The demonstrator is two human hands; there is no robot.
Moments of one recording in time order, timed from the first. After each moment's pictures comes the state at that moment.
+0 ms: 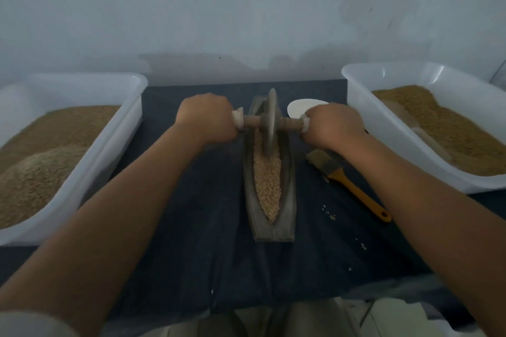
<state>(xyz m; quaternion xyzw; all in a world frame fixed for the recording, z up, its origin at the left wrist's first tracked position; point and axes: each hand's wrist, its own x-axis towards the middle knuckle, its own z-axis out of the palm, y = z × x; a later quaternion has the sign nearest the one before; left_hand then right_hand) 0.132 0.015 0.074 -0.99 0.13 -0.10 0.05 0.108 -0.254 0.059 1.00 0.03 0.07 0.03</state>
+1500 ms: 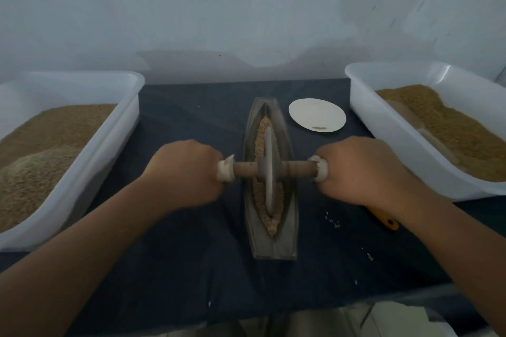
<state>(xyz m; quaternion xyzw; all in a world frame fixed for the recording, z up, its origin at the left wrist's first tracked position) 0.045 0.058 0.038 -0.98 0.20 -0.09 0.02 0.005 -0.266 0.059 0.98 0.14 0.15 0.01</state>
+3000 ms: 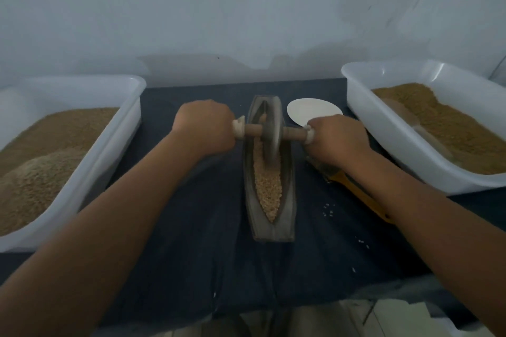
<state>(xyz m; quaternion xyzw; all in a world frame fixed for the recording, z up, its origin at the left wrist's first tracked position) 0.107 0.013 0.079 -0.98 0.14 -0.09 0.07 0.073 -0.257 0.051 1.00 0.02 0.09 -0.01</state>
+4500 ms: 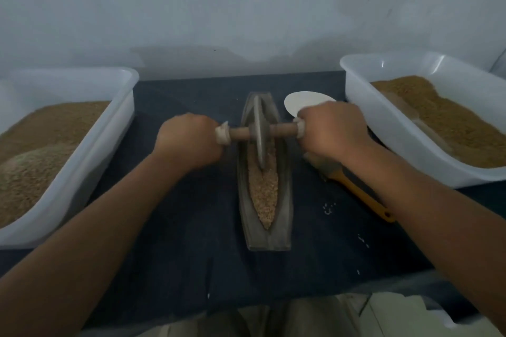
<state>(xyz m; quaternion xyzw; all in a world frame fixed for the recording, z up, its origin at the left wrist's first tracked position) 0.096 0.040 0.036 -0.98 0.12 -0.14 -0.01 0.070 -0.249 0.056 0.97 0.12 0.22 0.04</state>
